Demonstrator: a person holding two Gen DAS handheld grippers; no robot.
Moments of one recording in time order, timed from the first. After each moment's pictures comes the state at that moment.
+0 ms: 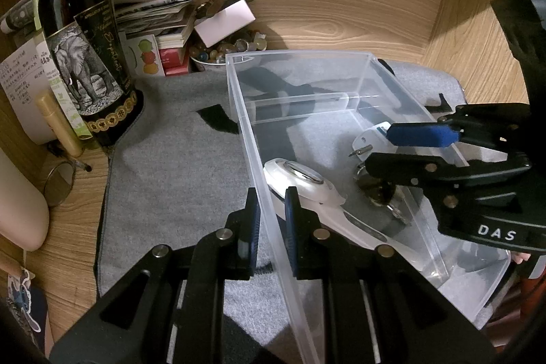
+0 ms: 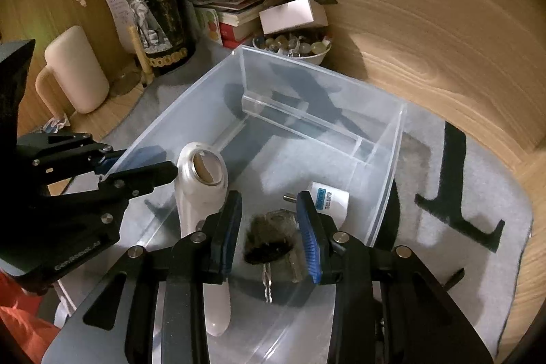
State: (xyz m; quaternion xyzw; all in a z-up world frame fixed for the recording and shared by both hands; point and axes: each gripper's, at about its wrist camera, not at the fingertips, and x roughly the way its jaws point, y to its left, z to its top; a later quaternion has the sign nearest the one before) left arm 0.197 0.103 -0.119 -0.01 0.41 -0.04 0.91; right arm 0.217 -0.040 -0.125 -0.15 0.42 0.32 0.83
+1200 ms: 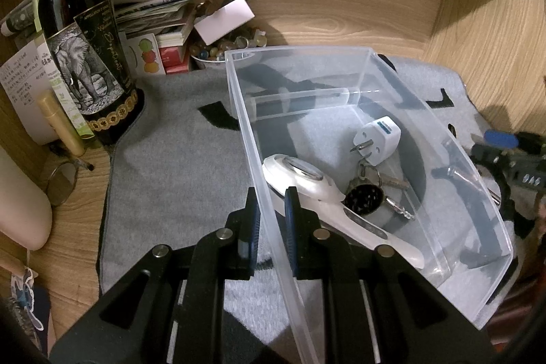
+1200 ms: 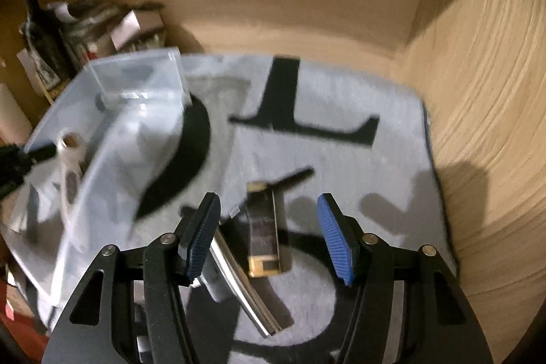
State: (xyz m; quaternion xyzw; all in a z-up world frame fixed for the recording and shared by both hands) left arm 0.198 0.100 -0.120 0.00 0.42 -0.03 0.91; right arm 0.215 -0.196 -0.135 -0.08 0.44 0.14 0.88
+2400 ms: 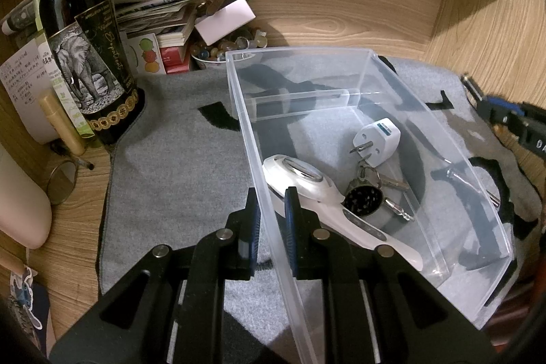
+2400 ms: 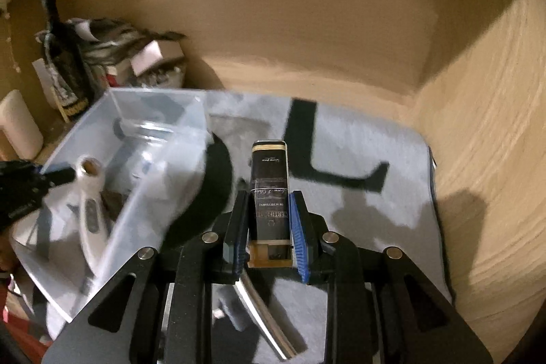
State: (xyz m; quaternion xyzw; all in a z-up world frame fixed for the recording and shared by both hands) left arm 0.196 0.100 -0.120 -0.01 0.42 -0.03 0.91; right arm 0.212 -0.173 -0.100 -0.09 0.37 0.17 0.91
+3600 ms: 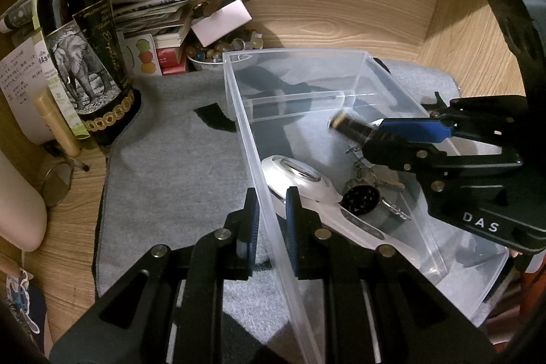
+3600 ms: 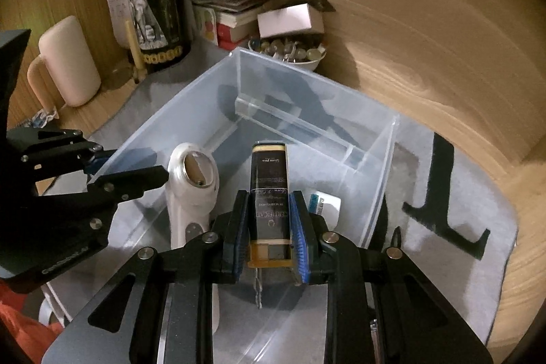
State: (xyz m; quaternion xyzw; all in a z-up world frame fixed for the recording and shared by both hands) left arm 0.193 0.100 -0.120 -0.01 0.41 -0.04 0.91; right arm 0.213 -0.035 -0.126 -0.19 0.41 0.30 0.84
